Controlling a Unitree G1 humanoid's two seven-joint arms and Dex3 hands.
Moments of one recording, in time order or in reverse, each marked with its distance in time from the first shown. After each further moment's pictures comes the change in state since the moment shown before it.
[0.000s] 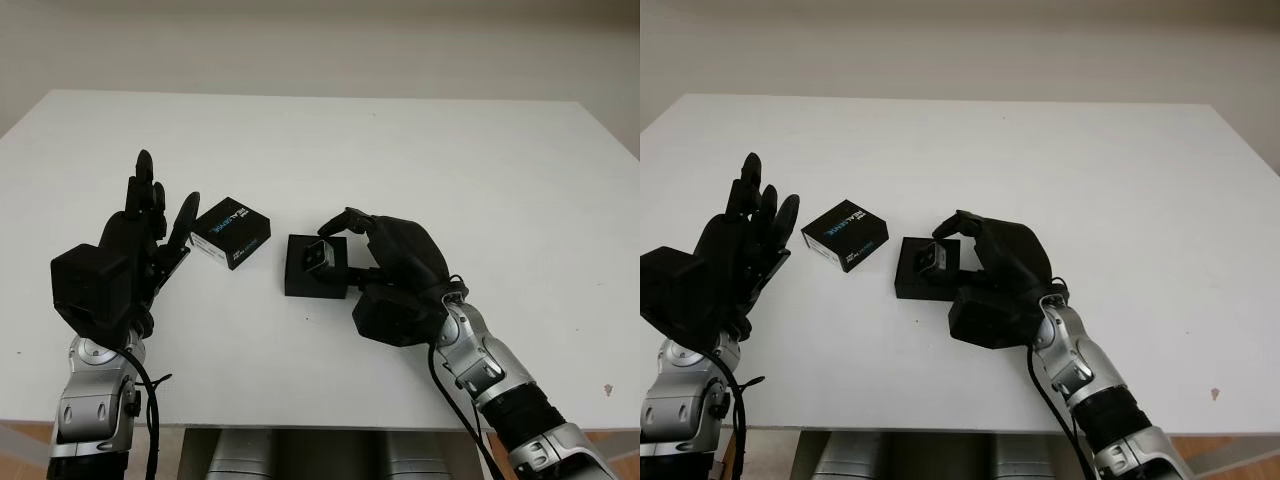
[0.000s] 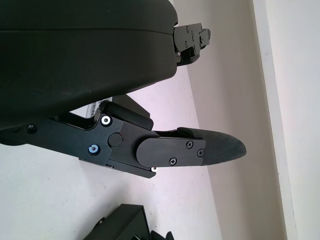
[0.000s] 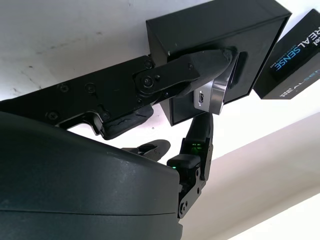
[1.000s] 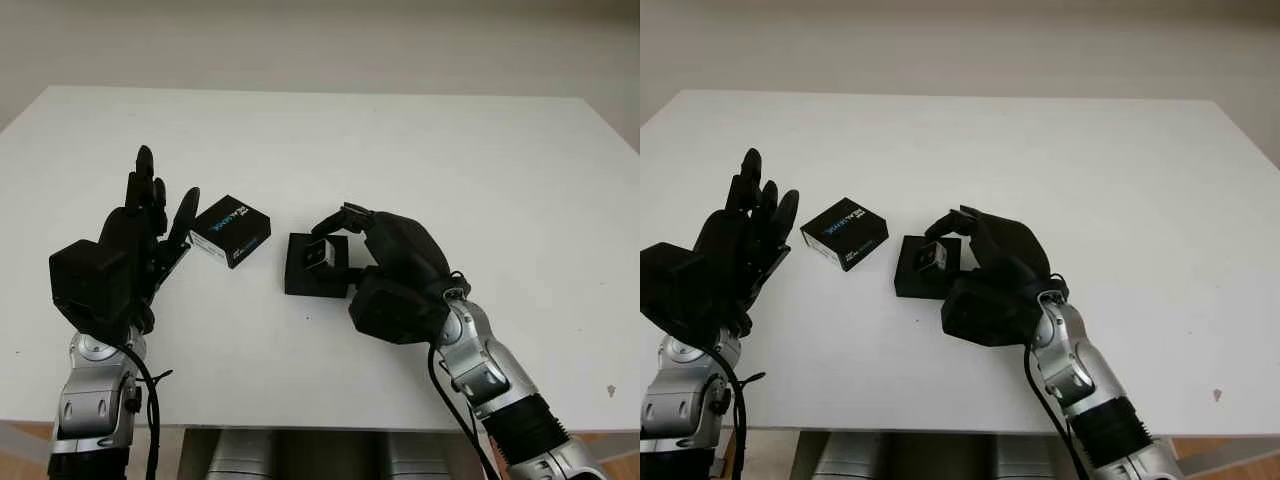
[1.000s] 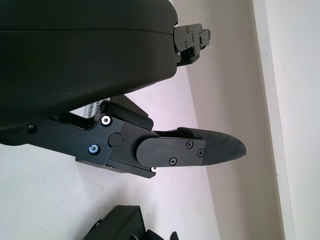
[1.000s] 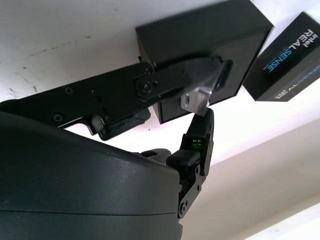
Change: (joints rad) left arm -0.010 0.000 0.000 0.000 -0.003 0.004 0.002; right arm 0.022 0.022 0.000 -0.119 -0.040 0.146 0.056
